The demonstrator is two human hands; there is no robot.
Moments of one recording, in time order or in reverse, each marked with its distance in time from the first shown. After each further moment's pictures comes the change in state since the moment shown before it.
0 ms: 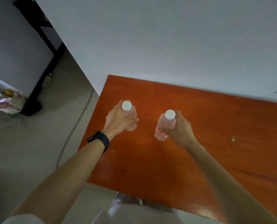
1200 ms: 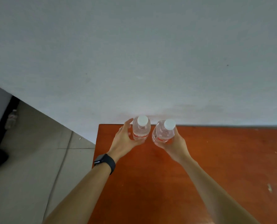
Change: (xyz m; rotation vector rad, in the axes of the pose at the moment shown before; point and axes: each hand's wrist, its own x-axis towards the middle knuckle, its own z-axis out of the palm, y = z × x) left_hand 0.274 -0.059 0.006 -0.123 -0.297 0.080; right_hand 0.247 -0.014 0.070 0.105 0.166 0.132
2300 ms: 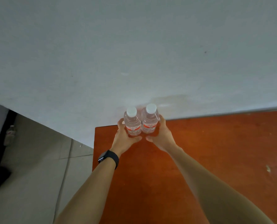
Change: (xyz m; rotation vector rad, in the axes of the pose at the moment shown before) left_hand 0.014 -0.009 0.017 -0.093 -0.050 -0.113; right_hand 0.017 -0.003 0.031 -0.063 -0.021 0.166
